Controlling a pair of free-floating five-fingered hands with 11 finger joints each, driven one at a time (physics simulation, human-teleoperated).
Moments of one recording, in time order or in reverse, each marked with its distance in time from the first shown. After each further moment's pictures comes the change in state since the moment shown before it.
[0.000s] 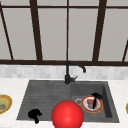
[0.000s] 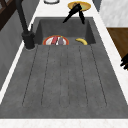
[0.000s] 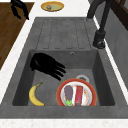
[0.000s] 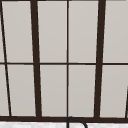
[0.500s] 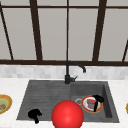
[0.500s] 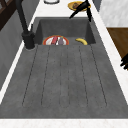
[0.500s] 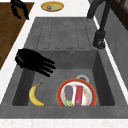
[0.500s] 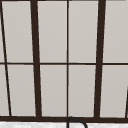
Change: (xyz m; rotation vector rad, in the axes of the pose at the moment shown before) left hand 0.000 0.000 0.000 0.000 0.000 0.000; right hand -0.007 0.015 0.061 -0.091 -0.026 -0.016
